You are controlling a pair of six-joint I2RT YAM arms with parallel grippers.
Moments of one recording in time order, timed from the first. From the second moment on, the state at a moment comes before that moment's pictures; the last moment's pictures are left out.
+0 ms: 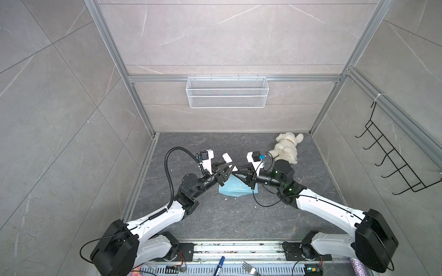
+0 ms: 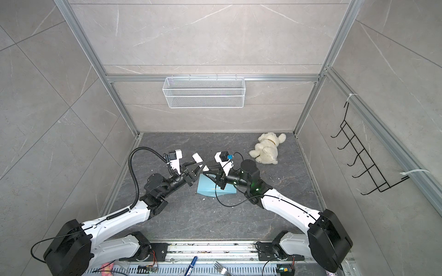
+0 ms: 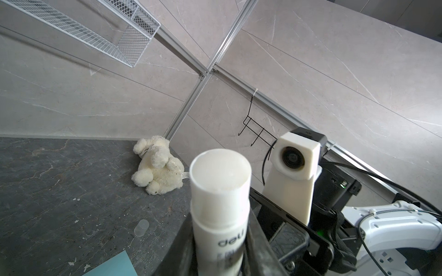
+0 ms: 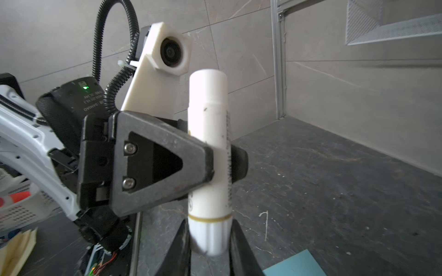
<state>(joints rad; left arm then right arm) -0.71 1.15 0.55 0.86 0.32 -0.67 0.63 1.29 0.76 0.49 -0.67 0.24</state>
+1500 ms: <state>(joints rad) -0.72 1.20 0.59 0.79 0.32 -0.69 0.94 1.22 0.61 0.62 0.17 -0.27</state>
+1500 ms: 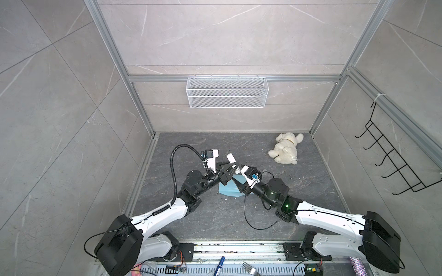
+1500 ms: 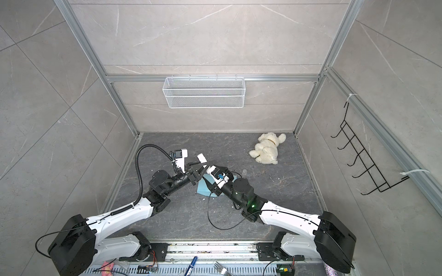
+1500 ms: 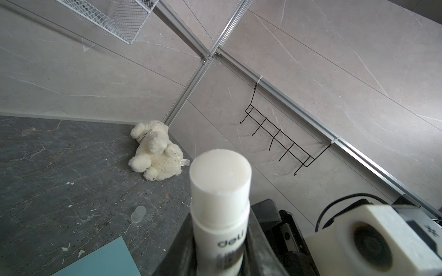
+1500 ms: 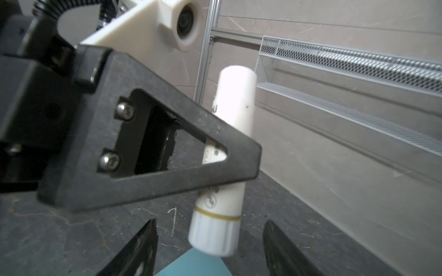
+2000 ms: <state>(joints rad) -0.72 1.20 0.59 0.79 0.31 -0.69 0.98 1.26 0.60 0.75 0.30 -0.32</state>
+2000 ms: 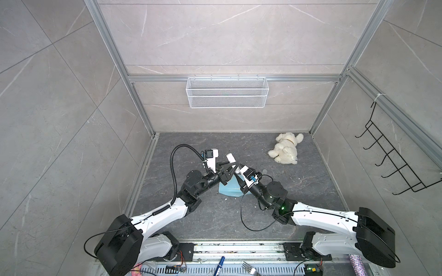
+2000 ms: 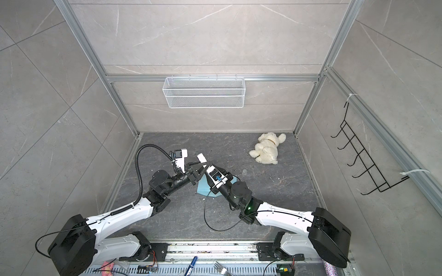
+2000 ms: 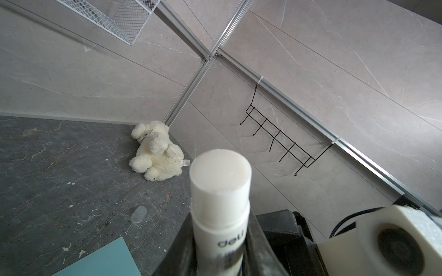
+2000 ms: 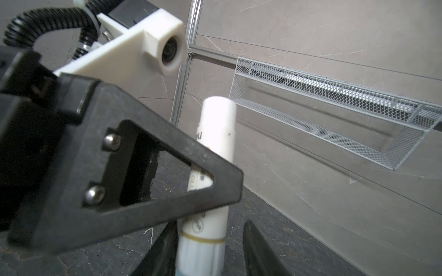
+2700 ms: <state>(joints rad) -0.72 1.19 0.59 0.79 0.29 -0.69 1.00 1.26 0.59 0.74 0.31 -0.31</state>
